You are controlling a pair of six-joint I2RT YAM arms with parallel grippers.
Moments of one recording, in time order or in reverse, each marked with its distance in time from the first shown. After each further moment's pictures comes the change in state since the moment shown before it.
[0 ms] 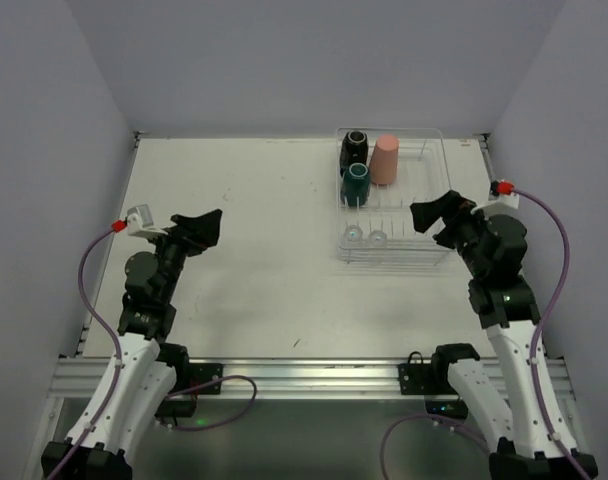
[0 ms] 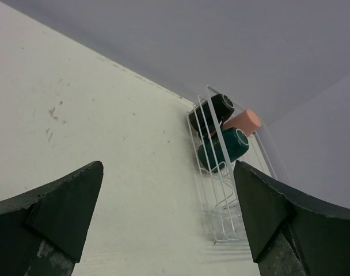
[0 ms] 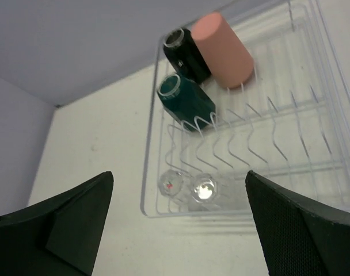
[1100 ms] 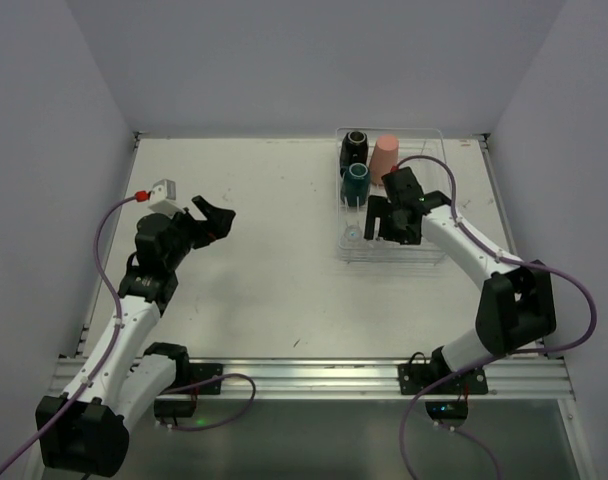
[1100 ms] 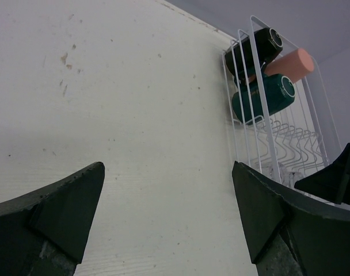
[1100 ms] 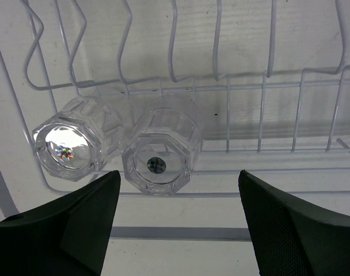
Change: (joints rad) left arm 0.000 0.287 0.231 -0.286 0.101 0.110; right arm 0.283 0.883 0.376 -0.406 0.225 -0.111
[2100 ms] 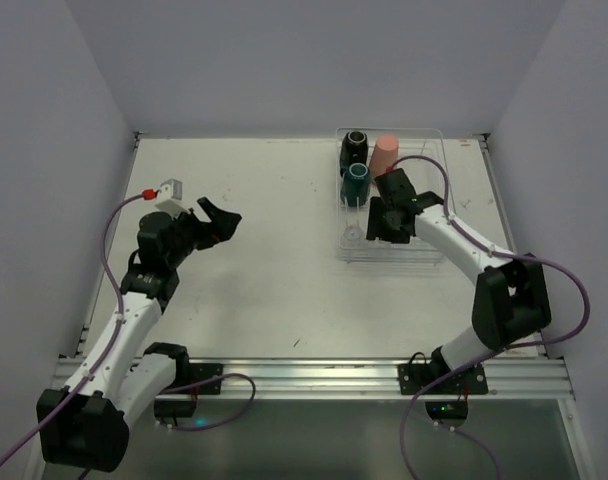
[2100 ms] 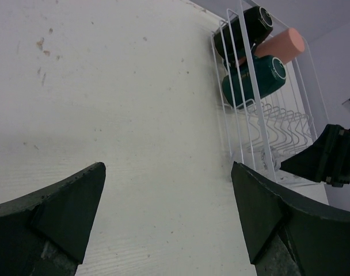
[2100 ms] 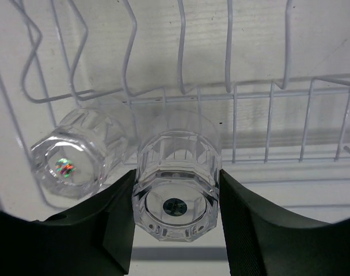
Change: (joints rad) left arm 0.000 0.021 0.000 0.000 0.069 0.000; right arm 0.034 0.076 0.001 0.056 0.036 0.022
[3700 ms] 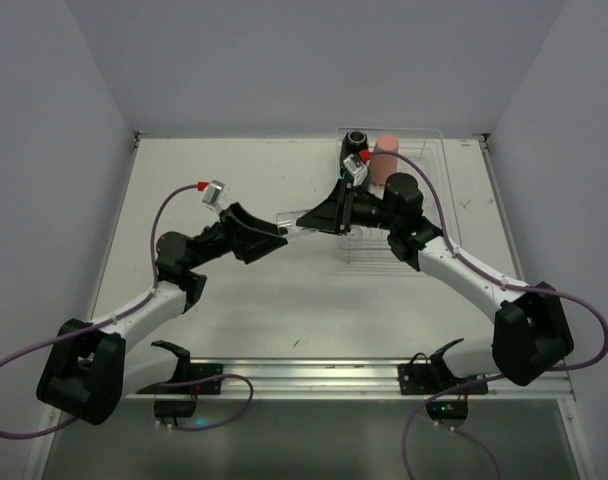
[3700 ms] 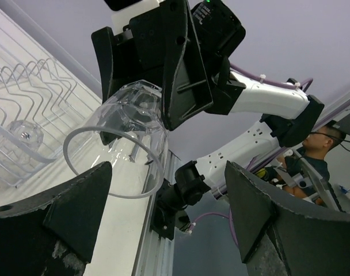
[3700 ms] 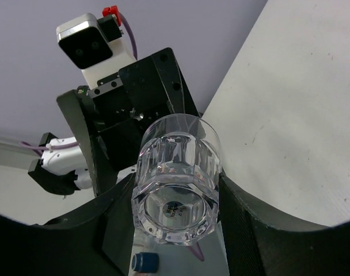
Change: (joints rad) left arm -0.216 0.282 -0.158 1.141 0.626 -0.534; right arm 0.127 -0.232 -0.241 1.044 -0.975 0.566
